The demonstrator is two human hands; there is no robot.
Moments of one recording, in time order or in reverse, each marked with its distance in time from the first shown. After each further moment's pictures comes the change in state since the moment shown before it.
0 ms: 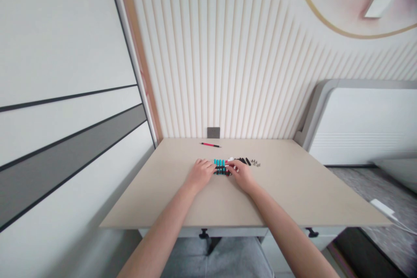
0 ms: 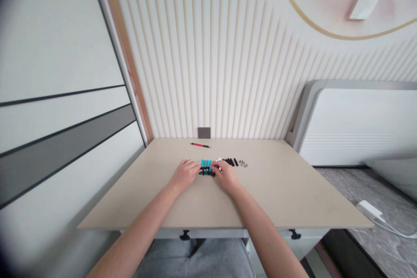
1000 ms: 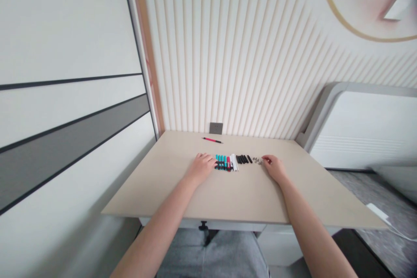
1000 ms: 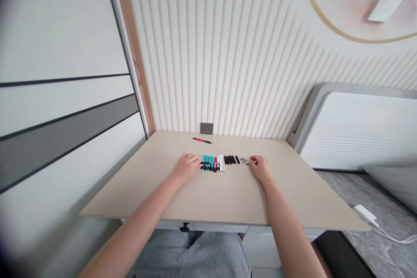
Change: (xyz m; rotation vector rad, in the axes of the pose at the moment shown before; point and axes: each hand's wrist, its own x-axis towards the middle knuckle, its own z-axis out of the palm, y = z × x) left_hand -0.002 -0.004 0.005 0.073 -0.018 -0.046; right_hand -0.013 0.113 -0.112 -0.521 0.083 0.285
